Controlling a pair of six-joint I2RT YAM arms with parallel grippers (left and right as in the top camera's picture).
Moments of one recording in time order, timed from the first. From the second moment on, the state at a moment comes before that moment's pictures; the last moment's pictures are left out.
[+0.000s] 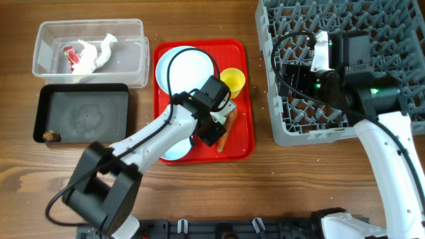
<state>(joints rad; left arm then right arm) -0.64 1.76 1.15 -0.74 0.02 0.17 0.16 1.37 1.39 -0.99 -0.16 0.23</state>
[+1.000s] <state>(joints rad) -0.64 1.74 1.24 -0.68 -0.04 0.01 0.16 1.38 1.39 -1.00 -0.16 0.23</state>
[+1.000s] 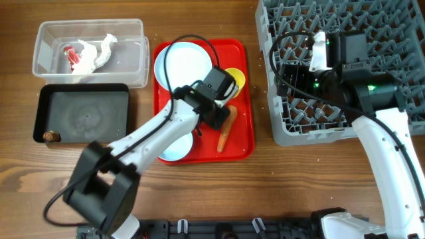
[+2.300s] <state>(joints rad) 0.74 1.92 1.27 -0.95 1.24 0.23 0.16 1.38 1.39 -1.00 -0.16 0.23</state>
